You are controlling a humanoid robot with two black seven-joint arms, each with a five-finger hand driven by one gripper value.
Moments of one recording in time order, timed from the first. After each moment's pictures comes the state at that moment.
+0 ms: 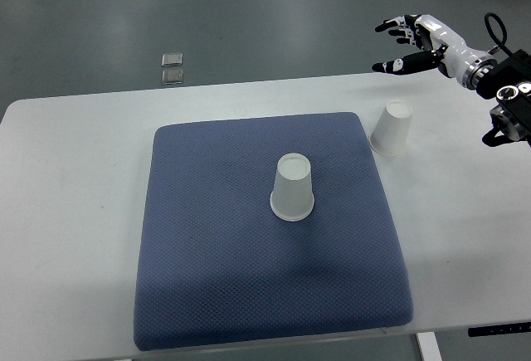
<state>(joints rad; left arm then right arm) 0.02 0.00 -0.15 -0.16 0.08 0.04 -0.05 0.83 -0.38 0.89 0.75 -1.20 0.19 0.16</state>
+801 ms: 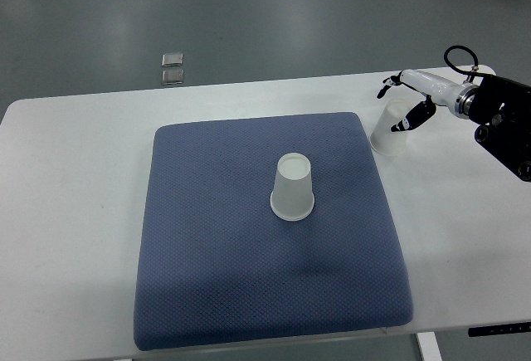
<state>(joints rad) 0.02 0.00 -0.15 -0.16 0.08 0.04 -0.05 0.88 -0.39 0.57 0.63 -1.57 0.12 0.18</state>
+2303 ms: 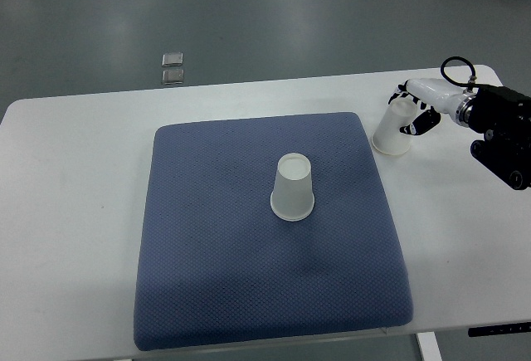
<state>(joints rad) 0.02 0.00 -0.15 -0.16 0.08 0.04 -0.05 0.93 -0.36 0.39 0.51 -1.58 -0.02 0.20</state>
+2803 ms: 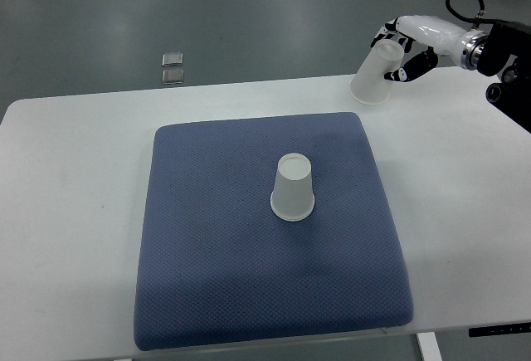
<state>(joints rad) 0.02 0.00 -0.15 -0.16 0.08 0.04 -0.05 1.07 -0.52 0.42 0.81 -1.48 0.10 0.24</state>
